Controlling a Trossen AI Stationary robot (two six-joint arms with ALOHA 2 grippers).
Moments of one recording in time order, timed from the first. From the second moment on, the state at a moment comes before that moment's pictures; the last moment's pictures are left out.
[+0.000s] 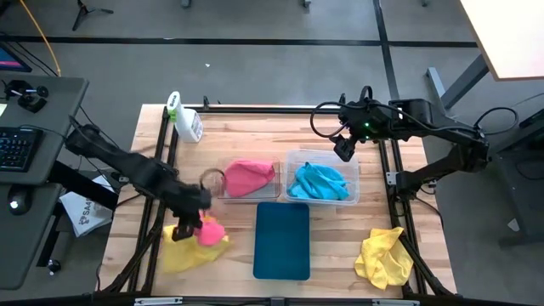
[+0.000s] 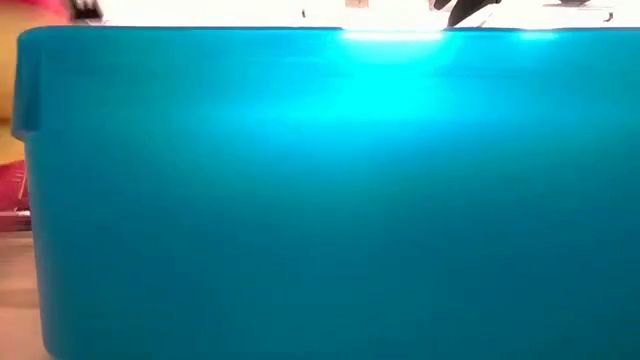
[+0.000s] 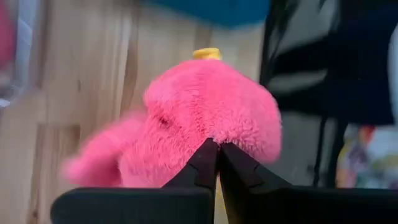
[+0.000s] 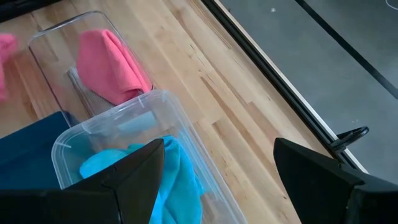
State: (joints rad) left arm -0.47 1.15 1.12 -1.00 0.17 -0.72; right arm -0.10 1.31 1.69 -1.30 0.32 0.34
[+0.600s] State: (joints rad) left arm -0.29 1.16 1.51 -0.73 -0.40 -0.12; right arm -0.10 1.31 1.69 -1.29 0.34 0.40
